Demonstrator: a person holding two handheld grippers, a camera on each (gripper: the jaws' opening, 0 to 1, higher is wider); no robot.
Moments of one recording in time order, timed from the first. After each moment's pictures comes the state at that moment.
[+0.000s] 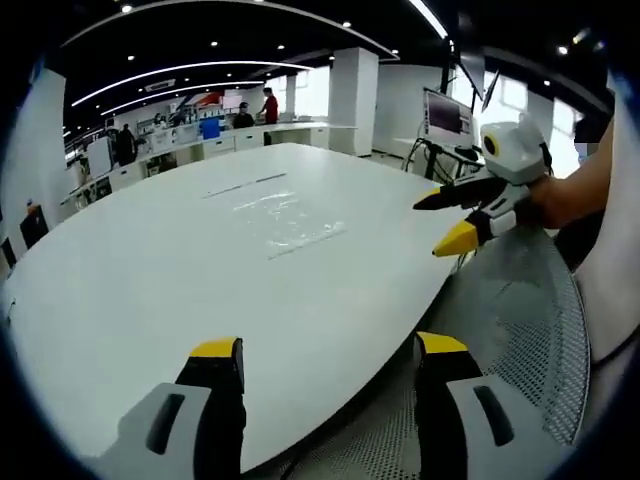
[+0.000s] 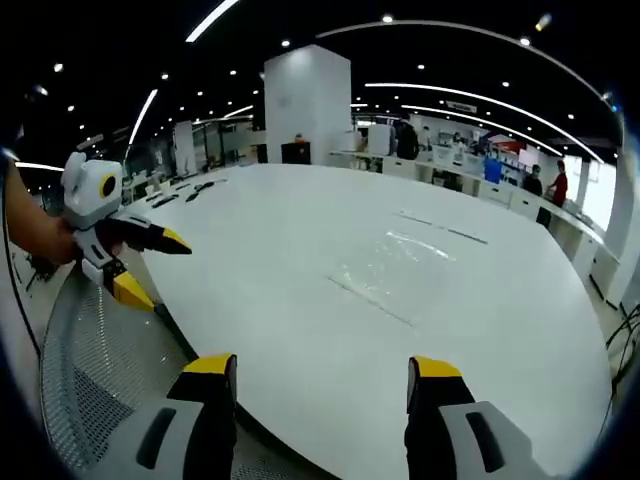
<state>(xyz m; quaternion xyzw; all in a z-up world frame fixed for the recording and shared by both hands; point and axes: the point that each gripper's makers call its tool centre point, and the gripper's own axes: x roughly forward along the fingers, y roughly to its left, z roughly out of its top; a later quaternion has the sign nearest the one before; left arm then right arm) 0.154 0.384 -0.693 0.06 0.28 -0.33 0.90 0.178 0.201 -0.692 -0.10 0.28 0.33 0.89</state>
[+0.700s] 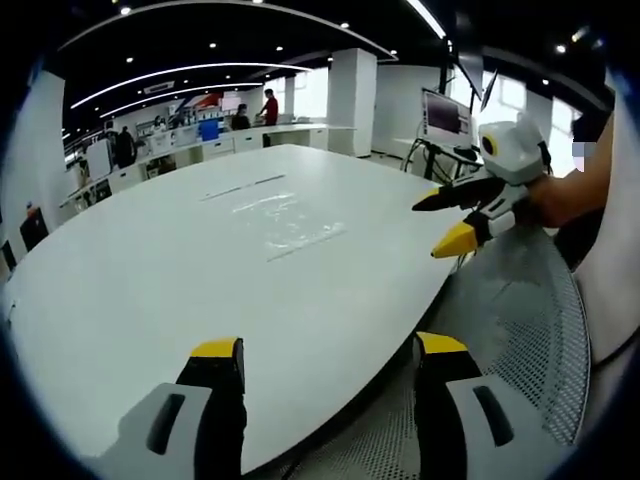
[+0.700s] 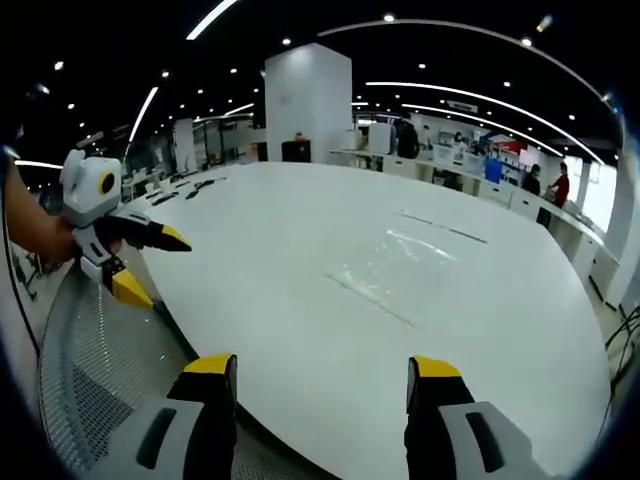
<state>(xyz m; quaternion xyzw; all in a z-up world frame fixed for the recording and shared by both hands) 0.152 0.379 -0.688 0.07 0.28 -0.34 0.90 0.177 0.202 -0.692 -0.10 0.28 0.33 0.89</state>
